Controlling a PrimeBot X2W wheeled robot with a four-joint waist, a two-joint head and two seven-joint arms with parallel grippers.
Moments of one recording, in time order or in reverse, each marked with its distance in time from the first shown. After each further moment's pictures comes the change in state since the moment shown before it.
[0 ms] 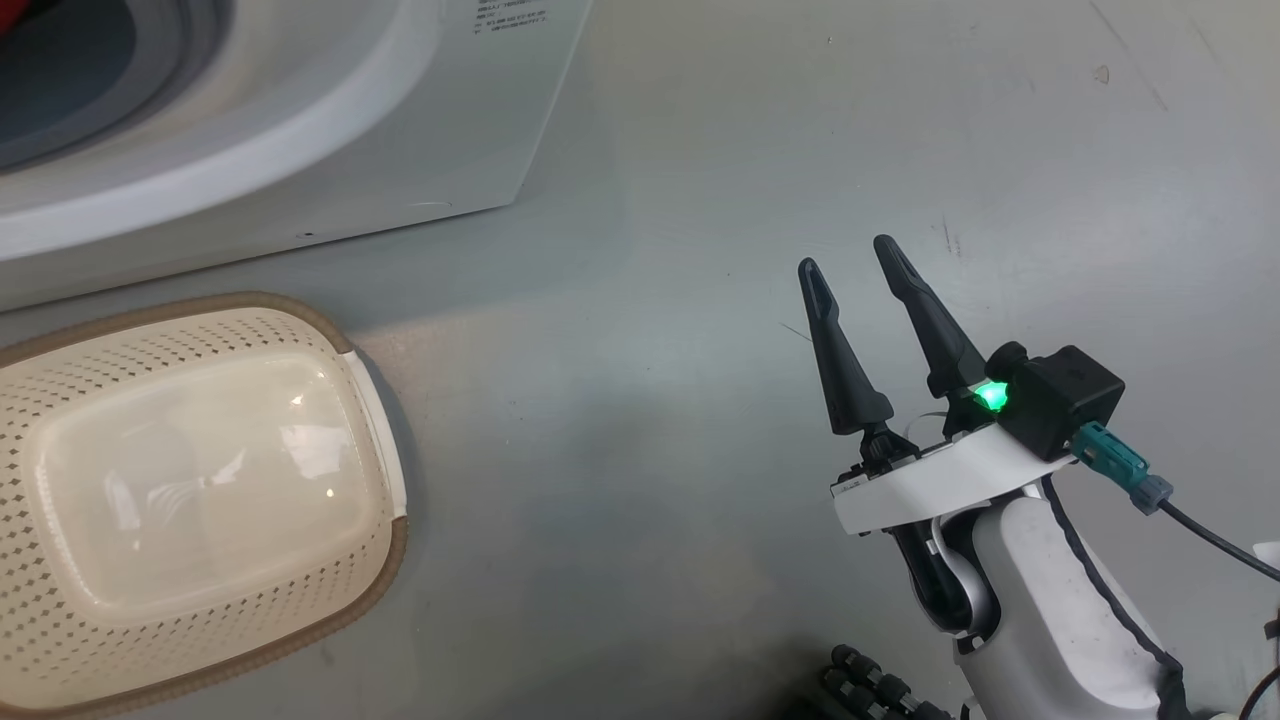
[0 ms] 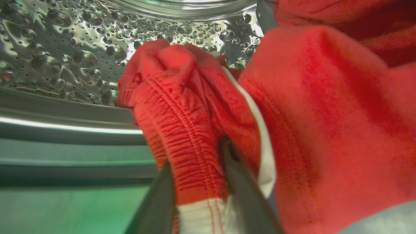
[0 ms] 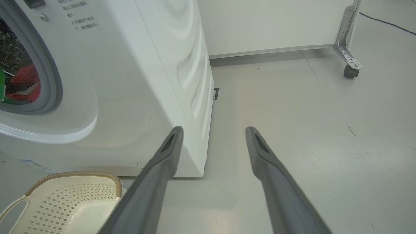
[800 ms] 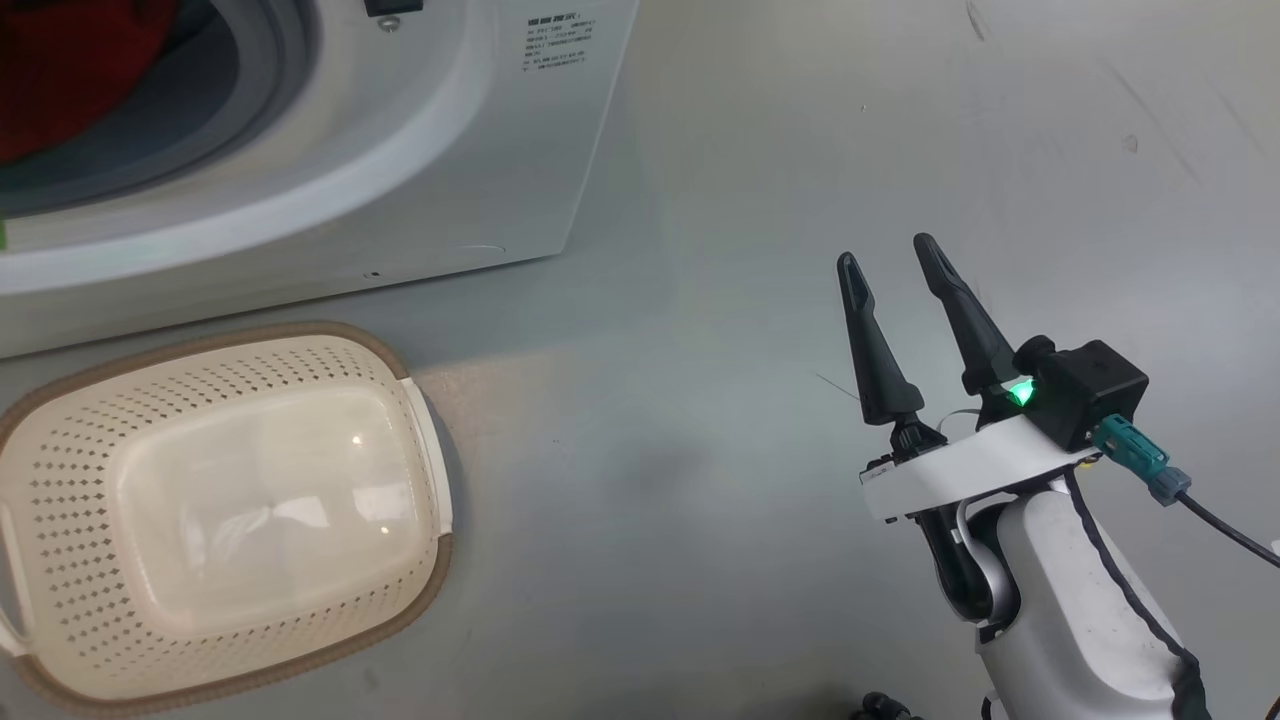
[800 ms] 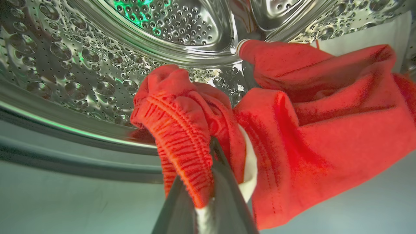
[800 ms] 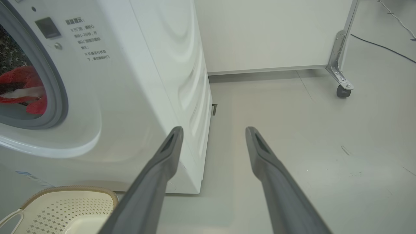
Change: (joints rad) left arm -0.009 -0.116 -0.004 0.118 -0.037 0.018 -0.213; right arm -0.007 0.000 -0.059 0.043 -0.031 -0.001 0.000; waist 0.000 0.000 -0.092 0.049
